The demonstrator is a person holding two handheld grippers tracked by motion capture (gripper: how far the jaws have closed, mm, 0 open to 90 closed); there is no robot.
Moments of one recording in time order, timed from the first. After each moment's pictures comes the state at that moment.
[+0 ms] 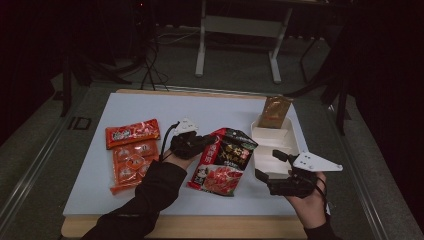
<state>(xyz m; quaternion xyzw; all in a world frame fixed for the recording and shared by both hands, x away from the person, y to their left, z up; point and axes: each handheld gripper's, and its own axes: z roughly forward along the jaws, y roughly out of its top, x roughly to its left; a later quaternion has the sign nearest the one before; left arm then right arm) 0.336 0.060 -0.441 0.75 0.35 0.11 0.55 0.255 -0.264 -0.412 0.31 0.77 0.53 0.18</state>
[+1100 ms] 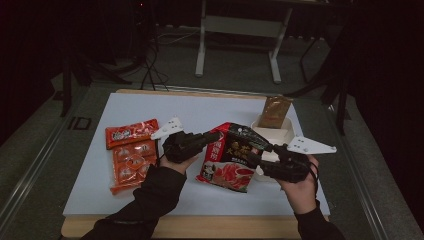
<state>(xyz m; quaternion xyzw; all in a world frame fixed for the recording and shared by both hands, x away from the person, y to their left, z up) 0.309 0.074 -0.415 0.66 0.30 0.06 0.69 0.276 -0.241 -0.385 0.30 0.76 0.56 0.14</state>
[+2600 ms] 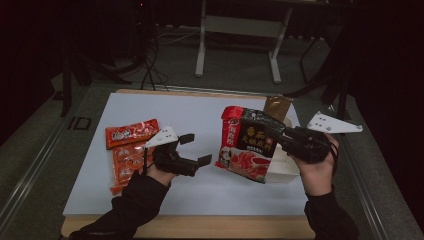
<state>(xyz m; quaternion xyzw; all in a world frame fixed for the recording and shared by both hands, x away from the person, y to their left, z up) 0.291 0.099 -0.426 0.72 0.31 0.08 0.62 0.294 -0.262 -0.329 0.28 0.75 0.57 0.18</state>
